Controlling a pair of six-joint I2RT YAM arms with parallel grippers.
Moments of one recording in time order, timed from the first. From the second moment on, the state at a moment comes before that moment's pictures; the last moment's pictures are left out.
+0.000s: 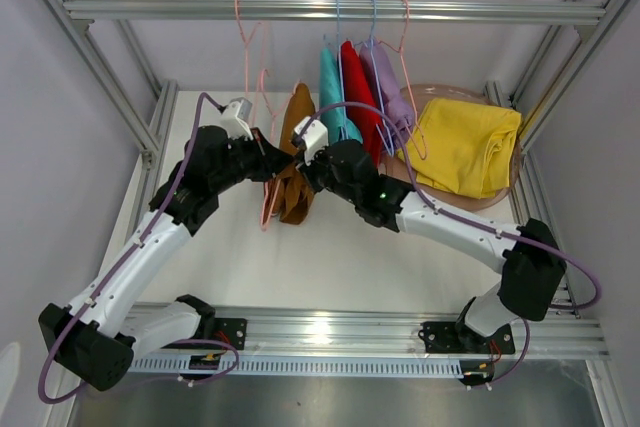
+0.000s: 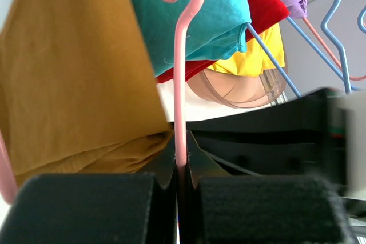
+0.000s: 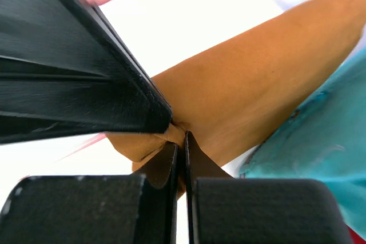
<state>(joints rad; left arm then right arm) -0.46 1.06 1.04 -0.29 0.22 -0.57 0.94 1.56 1.25 0.07 0.09 -0.08</state>
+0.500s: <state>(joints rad) -0.47 1.08 1.06 -0.32 0.25 -0.57 1.05 1.34 1.22 -0.09 0.26 -0.12</state>
